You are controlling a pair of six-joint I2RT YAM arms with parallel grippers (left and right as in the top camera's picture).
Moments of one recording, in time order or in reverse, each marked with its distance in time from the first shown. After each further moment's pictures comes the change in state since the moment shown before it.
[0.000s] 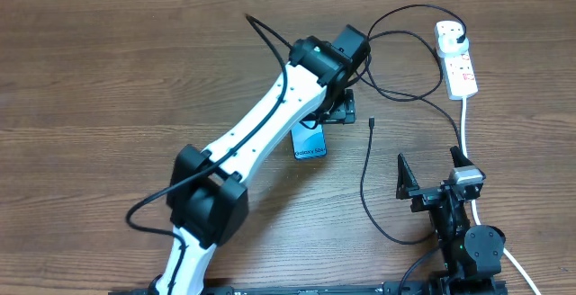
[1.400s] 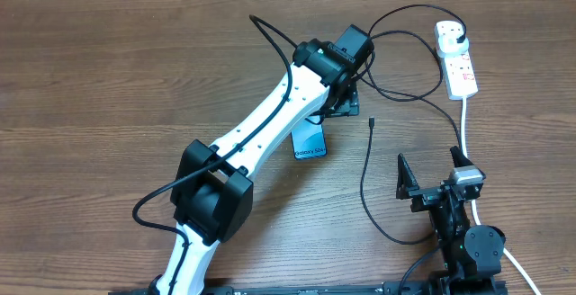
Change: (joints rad) left arm 0.005 0.024 -0.025 0.123 -0.039 -0.035; right arm 0.000 0.000 0.000 0.000 0.000 0.000
